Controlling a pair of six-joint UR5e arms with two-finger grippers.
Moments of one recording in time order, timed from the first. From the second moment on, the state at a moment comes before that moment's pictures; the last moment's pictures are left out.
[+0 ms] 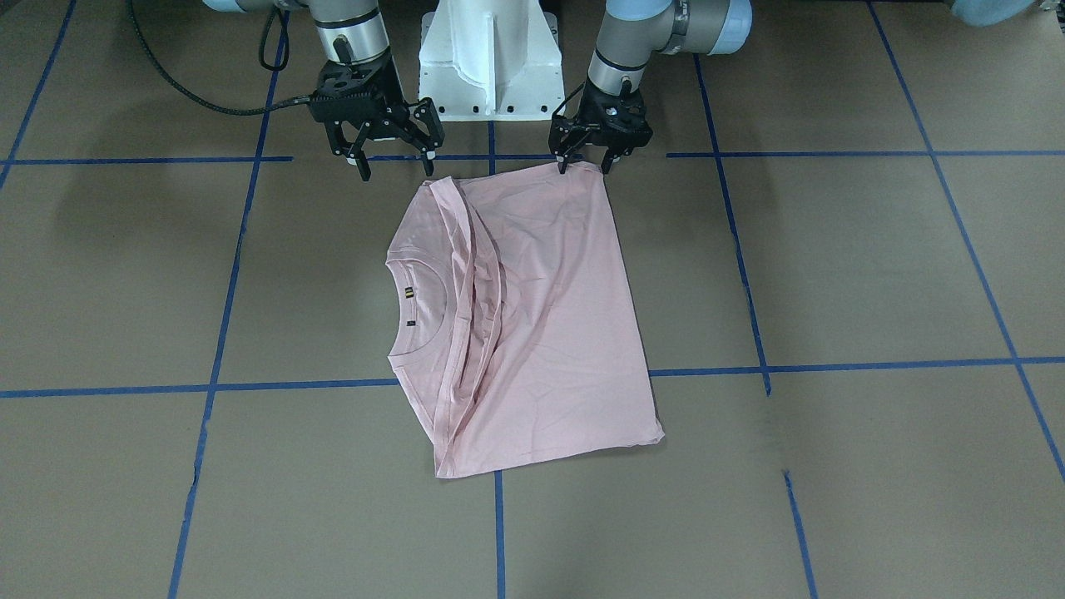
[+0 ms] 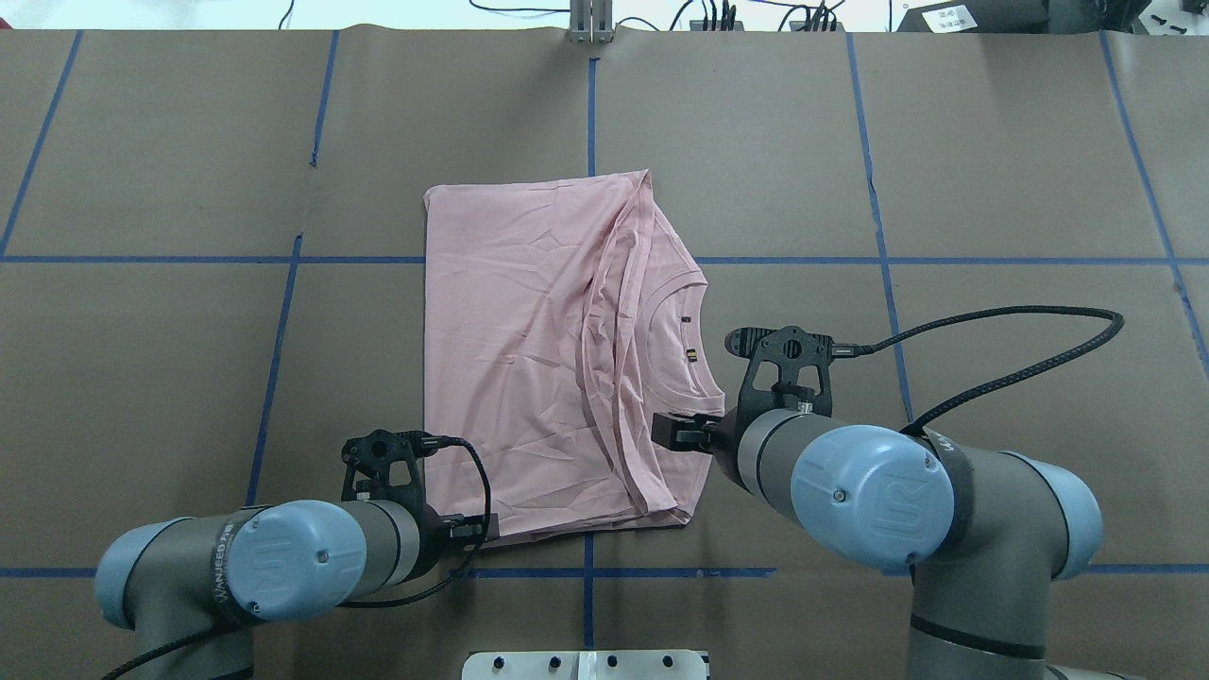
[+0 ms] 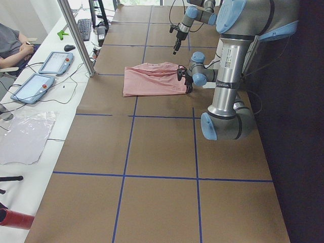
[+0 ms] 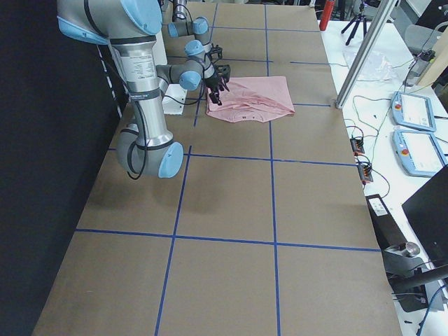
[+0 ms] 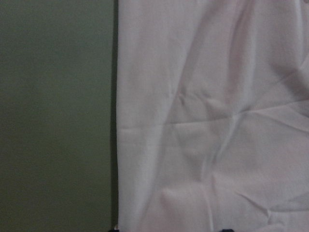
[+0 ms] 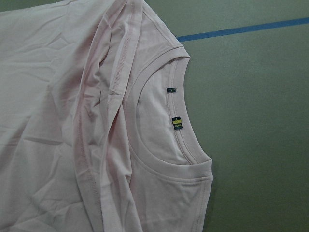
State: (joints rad) left arm -0.19 -1.86 -1.94 -1.86 -1.56 -1.55; right arm 0.28 -1.22 2.10 -1.50 1.42 1.46
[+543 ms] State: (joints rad) left arm -0.19 -1.83 -1.96 -1.87 -1.57 -1.55; right arm 0.28 -1.22 2.10 -1.50 1.42 1.46
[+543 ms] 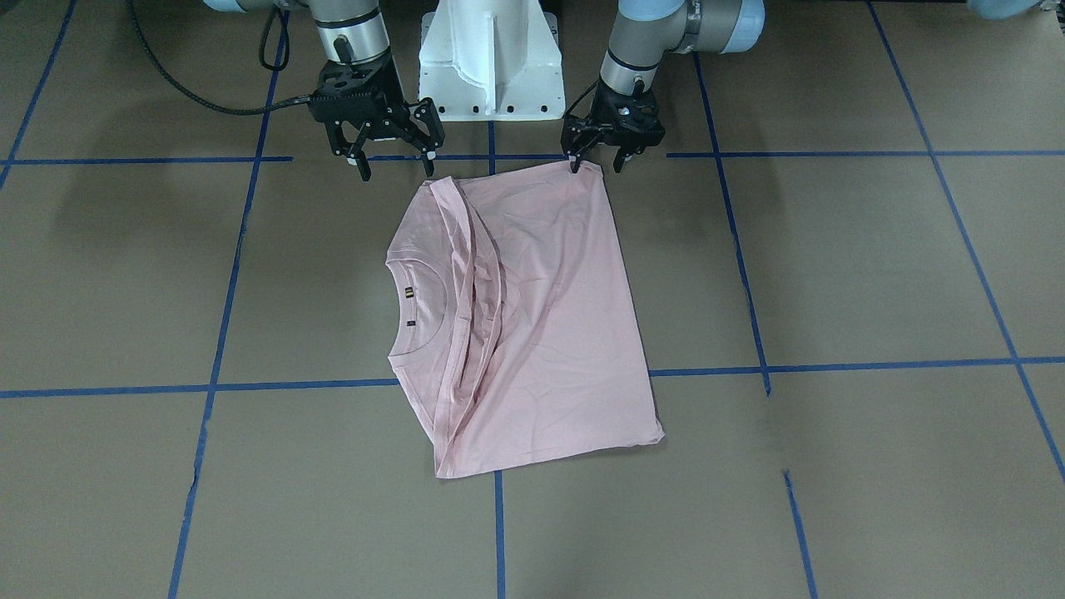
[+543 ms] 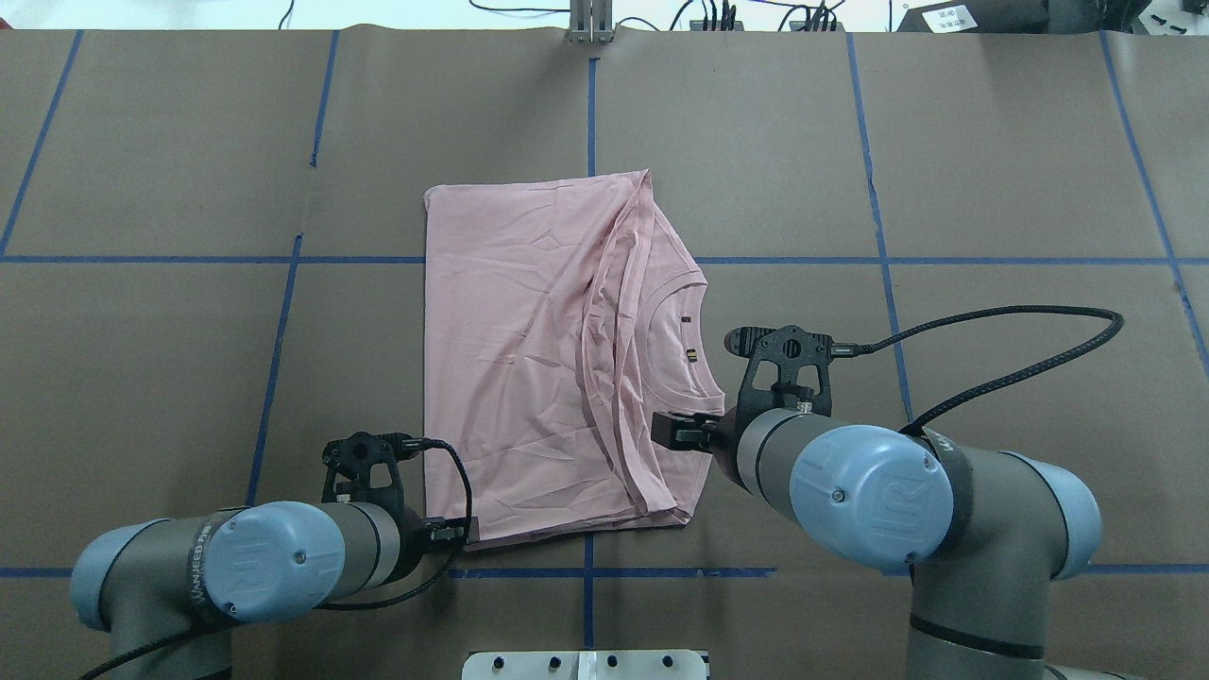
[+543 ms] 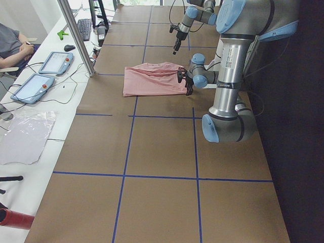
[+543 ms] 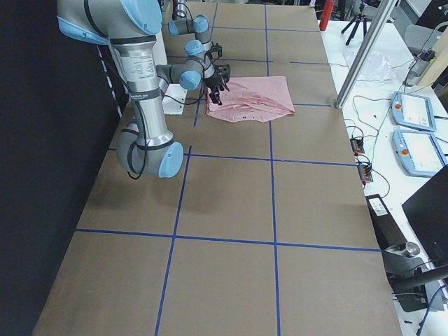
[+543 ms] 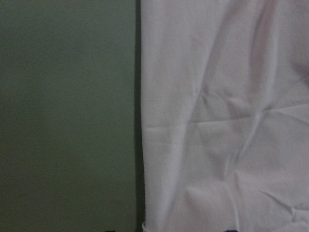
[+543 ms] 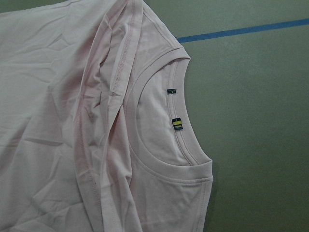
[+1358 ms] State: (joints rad) left arm -0.19 -1.83 -1.95 -1.87 -1.57 -1.55; right arm 0.28 -1.23 2.10 -1.50 1.42 1.46
